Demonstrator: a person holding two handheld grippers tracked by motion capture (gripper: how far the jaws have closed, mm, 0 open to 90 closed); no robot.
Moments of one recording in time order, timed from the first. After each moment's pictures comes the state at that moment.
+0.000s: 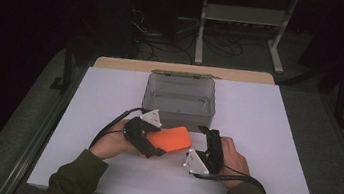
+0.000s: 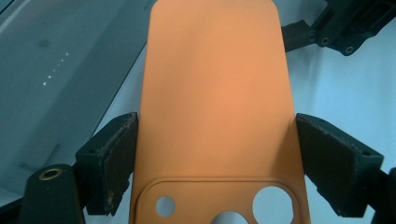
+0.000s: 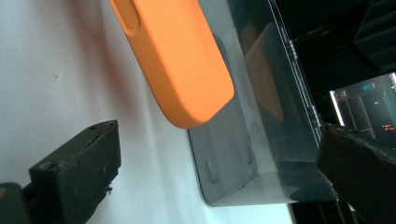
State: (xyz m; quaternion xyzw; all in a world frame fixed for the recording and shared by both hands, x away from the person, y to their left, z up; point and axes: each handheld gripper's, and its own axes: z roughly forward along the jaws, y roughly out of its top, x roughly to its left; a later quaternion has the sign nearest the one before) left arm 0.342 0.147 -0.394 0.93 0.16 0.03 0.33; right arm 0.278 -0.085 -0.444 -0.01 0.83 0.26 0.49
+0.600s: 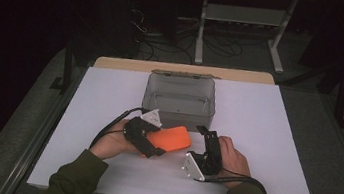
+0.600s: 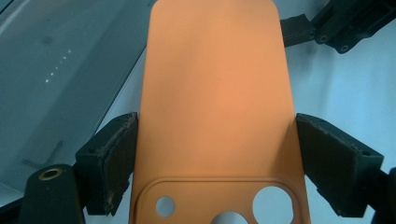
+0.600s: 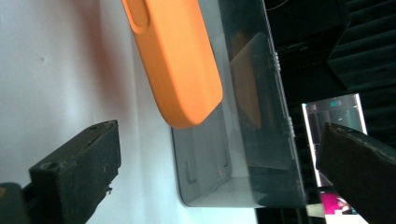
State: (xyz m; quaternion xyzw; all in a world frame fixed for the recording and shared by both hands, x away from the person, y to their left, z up) left arm 0.342 0.147 -0.395 0.93 0.17 0.03 0.32; right arm 0.273 -0.081 -0.448 -0.04 0.81 0.23 0.54
